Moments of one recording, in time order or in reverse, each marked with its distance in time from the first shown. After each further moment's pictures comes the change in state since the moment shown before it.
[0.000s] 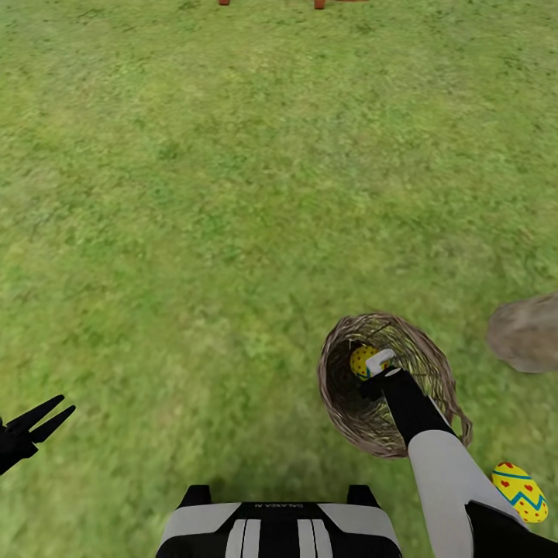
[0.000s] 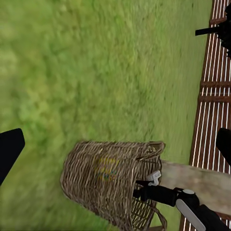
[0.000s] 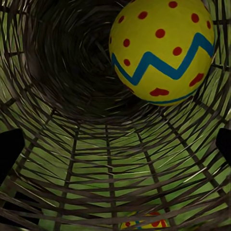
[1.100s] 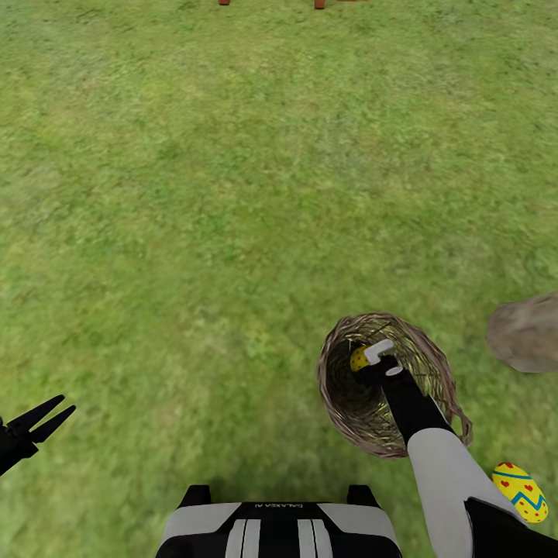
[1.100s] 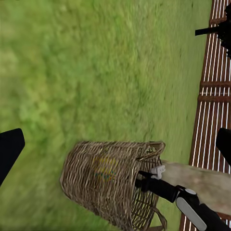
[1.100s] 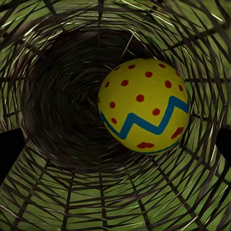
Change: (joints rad) left arm 0.000 -0.002 0.000 -0.002 0.000 0.000 0.000; right arm -0.009 0.000 0.002 0.013 -0.107 -0.166 -0.088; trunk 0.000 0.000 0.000
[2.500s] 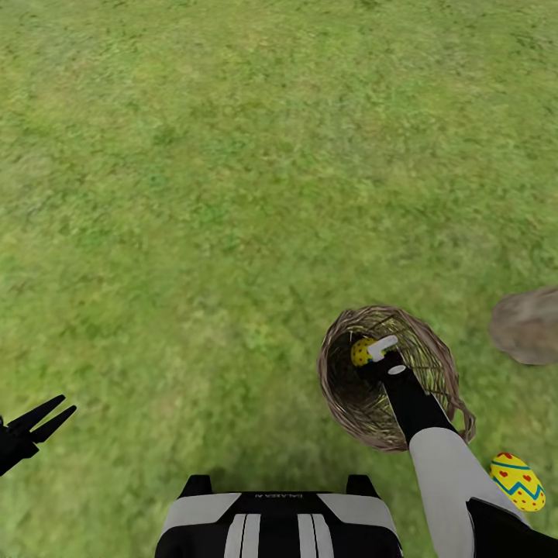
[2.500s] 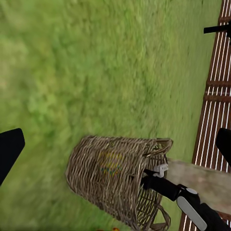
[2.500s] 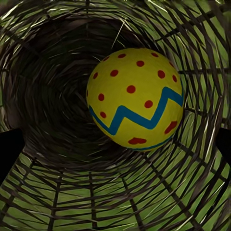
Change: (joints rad) left arm 0.000 0.000 -0.002 0.004 0.000 -0.001 0.000; right arm 0.000 -0.007 -0.001 -0.016 0.002 -0.022 -0.038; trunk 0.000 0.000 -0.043
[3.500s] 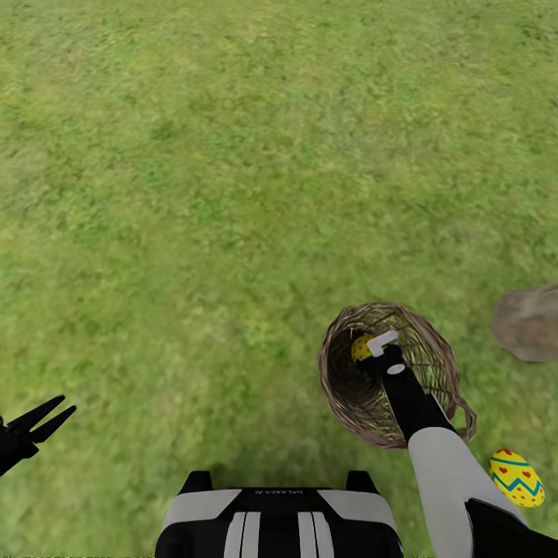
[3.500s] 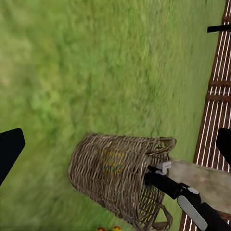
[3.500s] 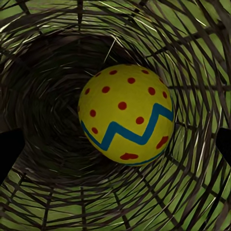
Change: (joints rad) left arm 0.000 0.000 0.000 0.000 0.000 -0.001 0.000; right arm 0.000 0.007 0.003 -0.011 0.000 -0.059 -0.046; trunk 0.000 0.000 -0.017
